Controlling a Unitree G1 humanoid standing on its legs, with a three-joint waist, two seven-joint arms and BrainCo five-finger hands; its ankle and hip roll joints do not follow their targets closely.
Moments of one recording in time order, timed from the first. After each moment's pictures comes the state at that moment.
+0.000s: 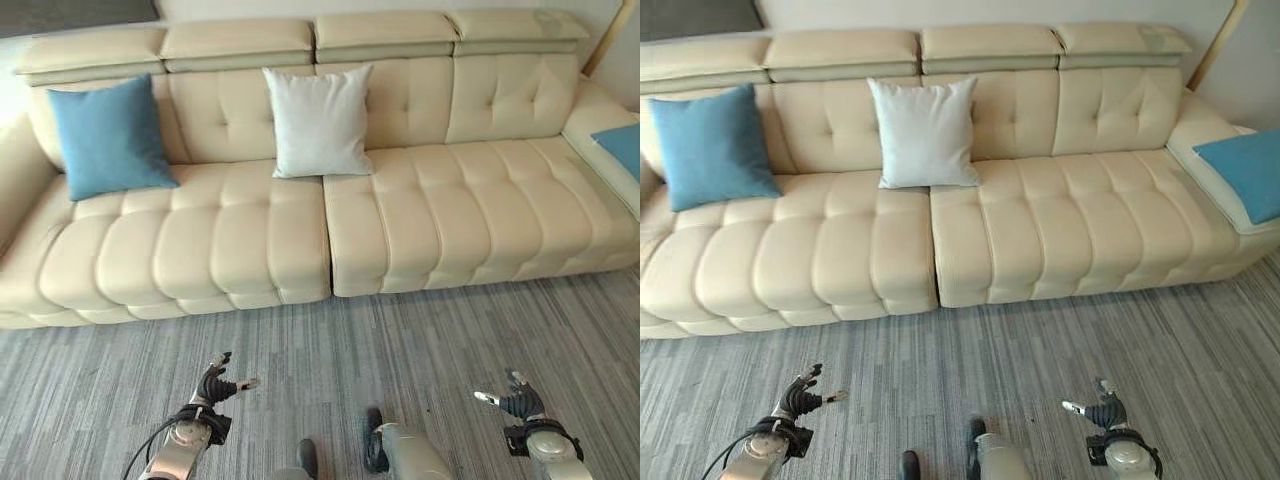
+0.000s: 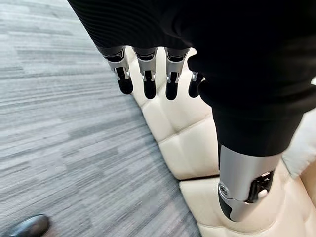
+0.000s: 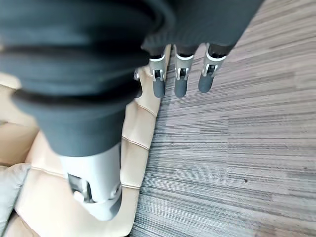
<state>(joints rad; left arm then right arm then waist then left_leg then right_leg) 0.10 0.45 -0.16 0.67 -0.03 -0.08 0.11 0.06 -0.39 0.02 0.77 0.08 -0.08 -0.15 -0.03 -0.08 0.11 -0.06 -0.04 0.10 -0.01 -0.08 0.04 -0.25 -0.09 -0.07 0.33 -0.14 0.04</state>
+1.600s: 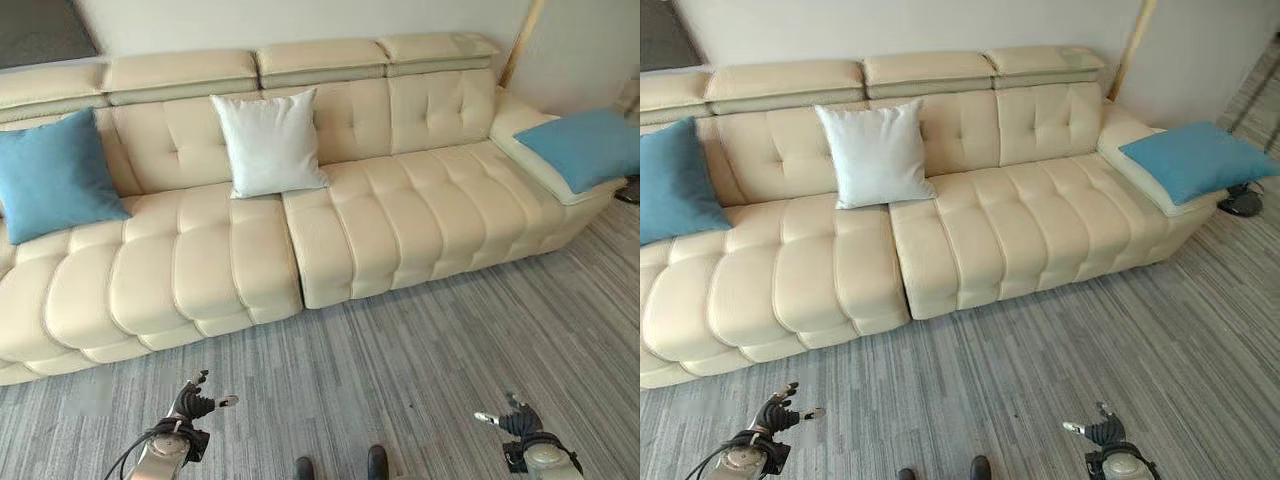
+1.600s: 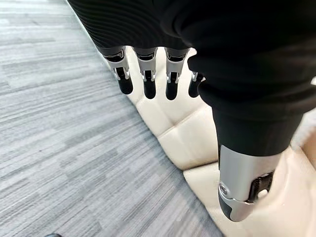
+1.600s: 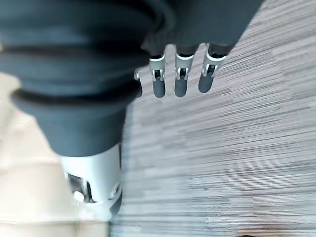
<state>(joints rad) 0.10 0.46 -0.08 0.67 -0.02 -0.03 0.09 0.02 -0.38 0.05 0.80 0.04 -0.01 -0.15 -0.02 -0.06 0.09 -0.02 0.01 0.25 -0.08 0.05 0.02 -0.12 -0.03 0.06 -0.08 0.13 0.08</state>
